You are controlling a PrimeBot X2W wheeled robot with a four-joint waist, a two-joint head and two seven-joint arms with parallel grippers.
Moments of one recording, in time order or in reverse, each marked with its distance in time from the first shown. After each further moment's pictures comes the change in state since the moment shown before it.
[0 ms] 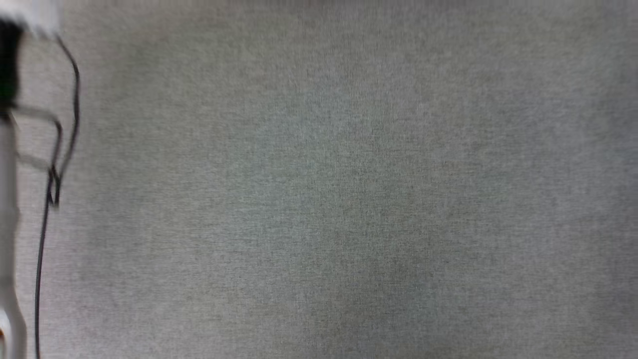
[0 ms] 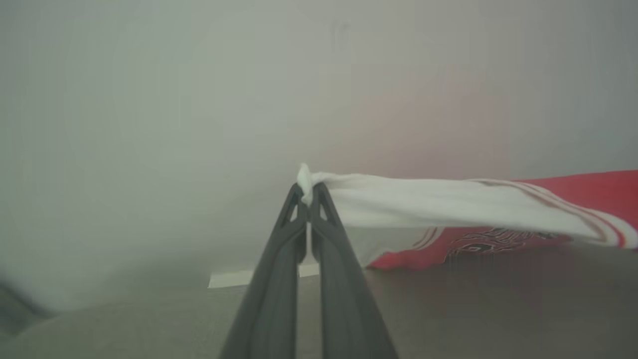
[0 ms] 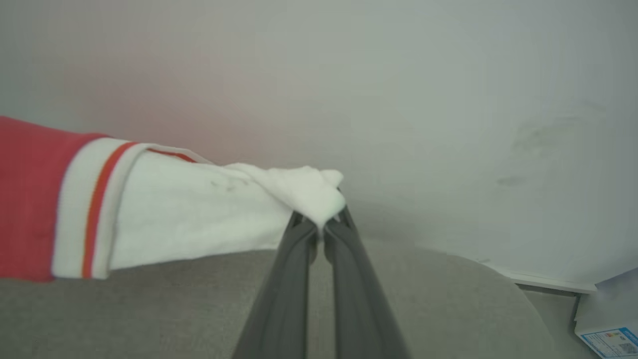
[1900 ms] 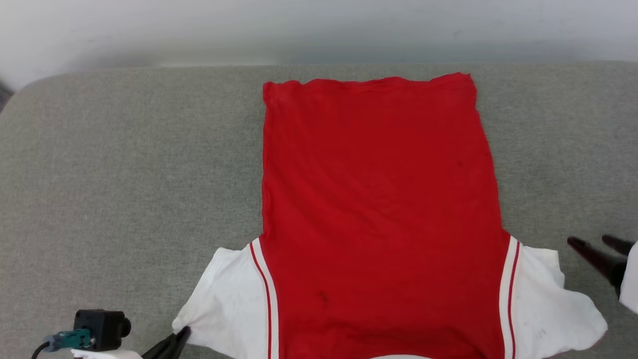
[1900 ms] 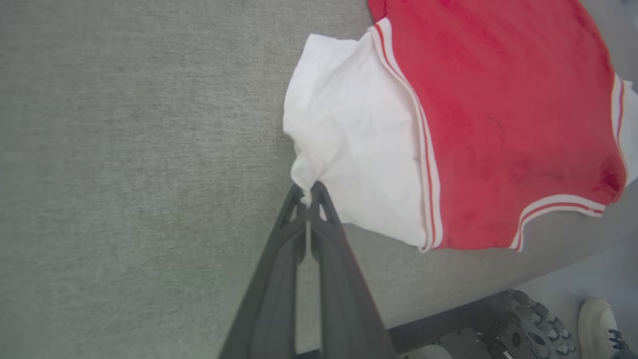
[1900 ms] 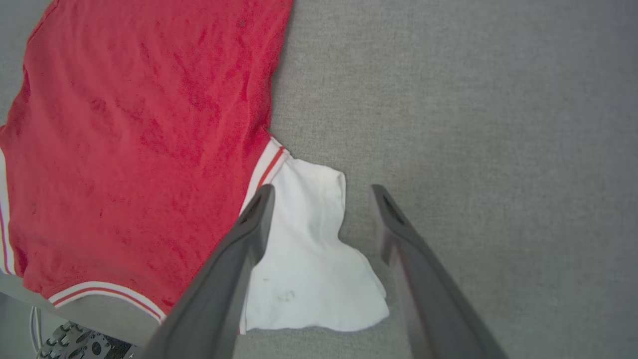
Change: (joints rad) left arm 1.324 0.121 -0.067 -0.704 -0.256 0.170 0.350; right arm 1.084 -0.027 -0.245 -0.676 0.441 -0.001 0.704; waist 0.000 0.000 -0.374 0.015
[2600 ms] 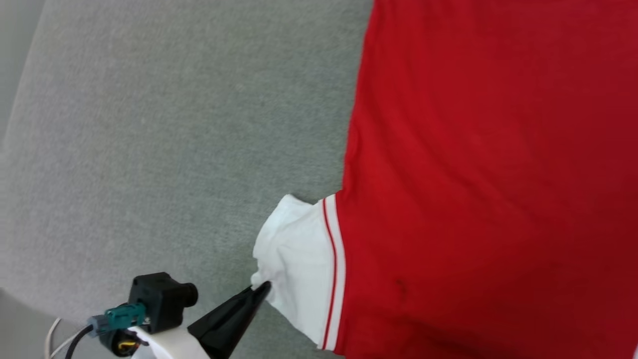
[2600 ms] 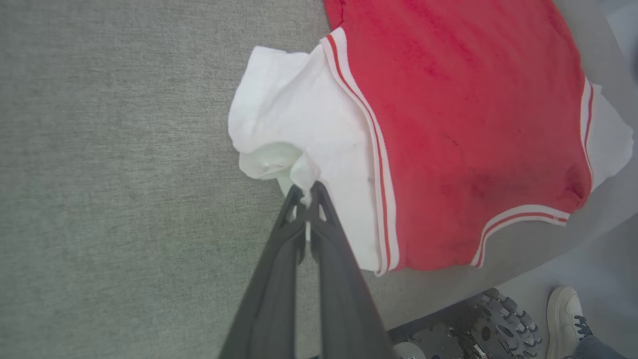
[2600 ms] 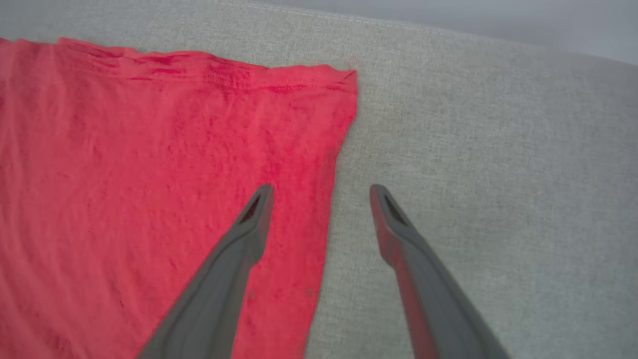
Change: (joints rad) left arm -0.145 -0.043 -0.135 -0.288 0.072 -0.048 0.038; right arm -0.817 -0.023 -0.052 0.206 -0.317 0.000 0.390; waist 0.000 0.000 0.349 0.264
